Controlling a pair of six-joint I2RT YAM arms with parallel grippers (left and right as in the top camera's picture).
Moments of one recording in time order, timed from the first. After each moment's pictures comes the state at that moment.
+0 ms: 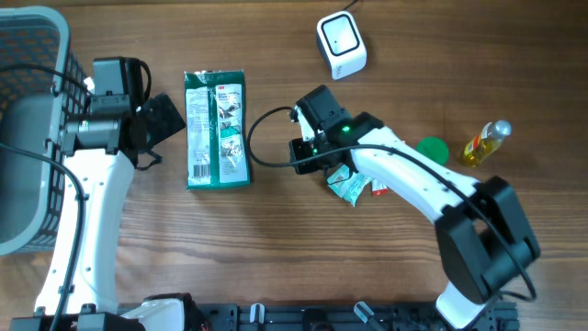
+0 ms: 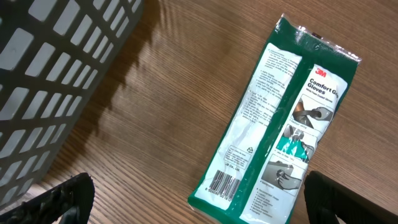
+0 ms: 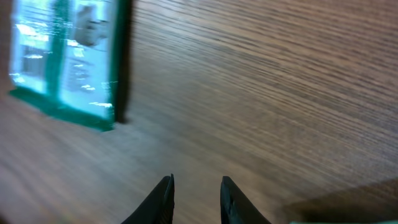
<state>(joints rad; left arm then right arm) 0.05 1.41 1.28 -0.96 -0.21 -0.47 0.63 1.86 1.26 -0.60 -0.24 0.36</state>
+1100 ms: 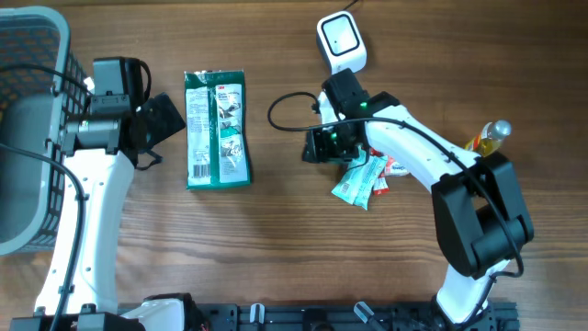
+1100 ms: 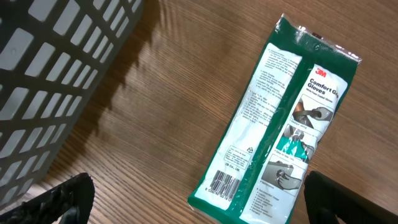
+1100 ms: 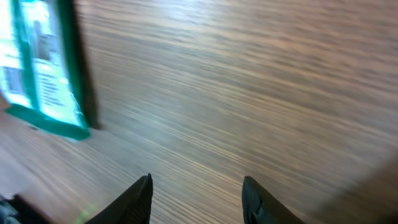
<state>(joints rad) 0.05 1.41 1.28 -0.96 -0.21 -0.47 0.48 1.95 1.33 -0.68 -0.42 0.37</state>
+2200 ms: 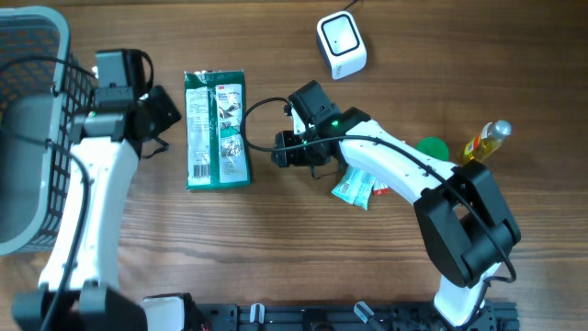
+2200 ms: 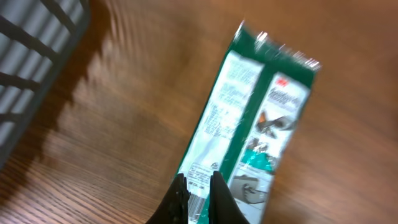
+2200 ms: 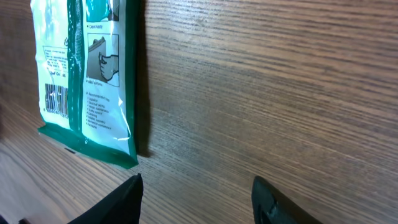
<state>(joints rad) 0.05 1.50 1.27 -0.83 -0.10 -0.47 0.63 1.95 1.32 -0.52 -0.33 0.51</state>
